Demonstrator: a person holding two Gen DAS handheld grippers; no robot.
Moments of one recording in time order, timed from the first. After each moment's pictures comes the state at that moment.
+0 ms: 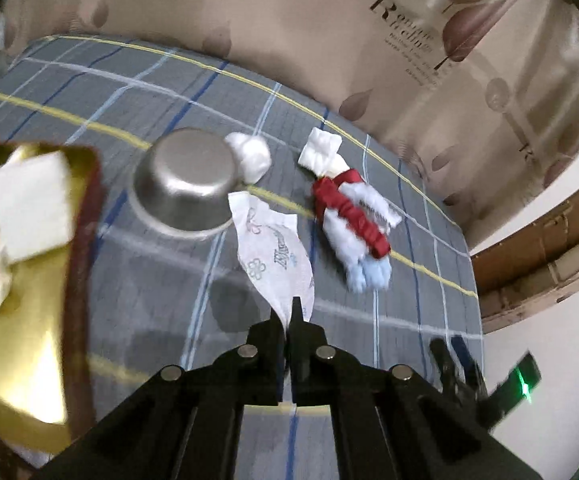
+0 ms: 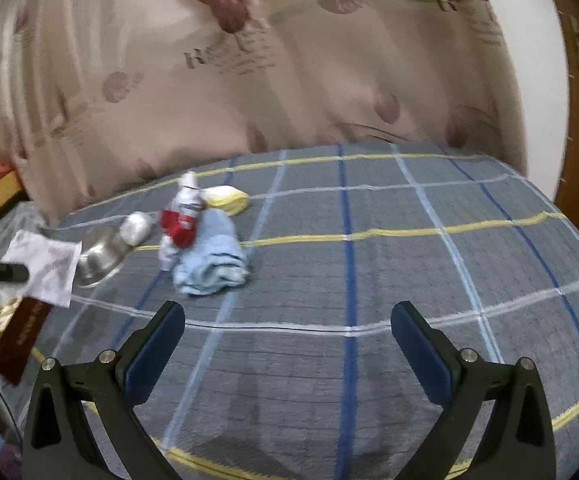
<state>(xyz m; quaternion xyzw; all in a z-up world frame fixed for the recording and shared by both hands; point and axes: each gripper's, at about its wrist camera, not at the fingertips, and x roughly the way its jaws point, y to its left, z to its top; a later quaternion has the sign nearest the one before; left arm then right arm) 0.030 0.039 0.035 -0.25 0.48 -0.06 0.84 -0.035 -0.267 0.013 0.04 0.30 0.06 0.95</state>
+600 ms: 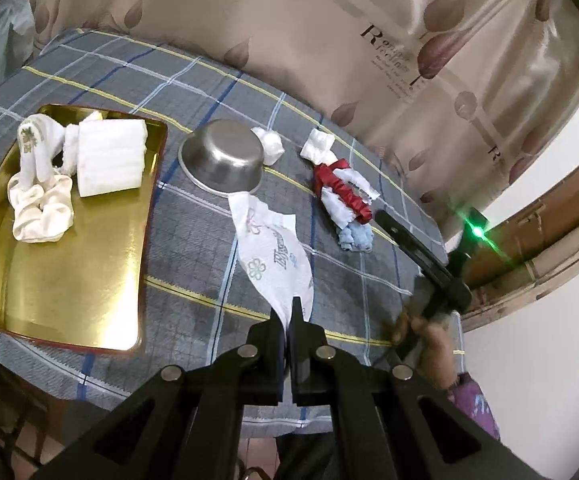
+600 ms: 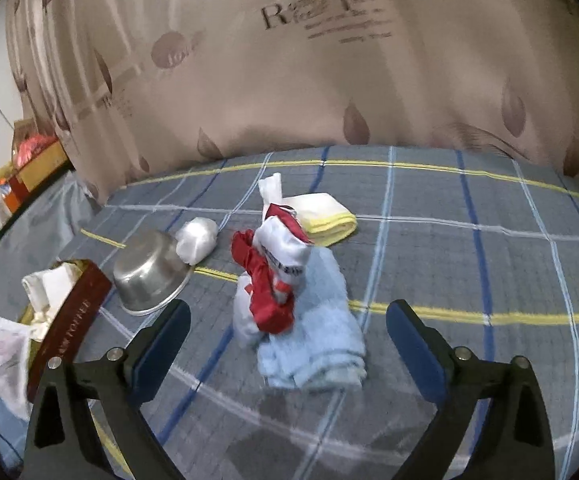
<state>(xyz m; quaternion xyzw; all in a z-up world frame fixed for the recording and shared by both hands) -0.084 0.079 0.056 -0.28 0.45 -0.08 0.84 0.075 -0.193 0.019 0.02 0.36 0.17 0.92</state>
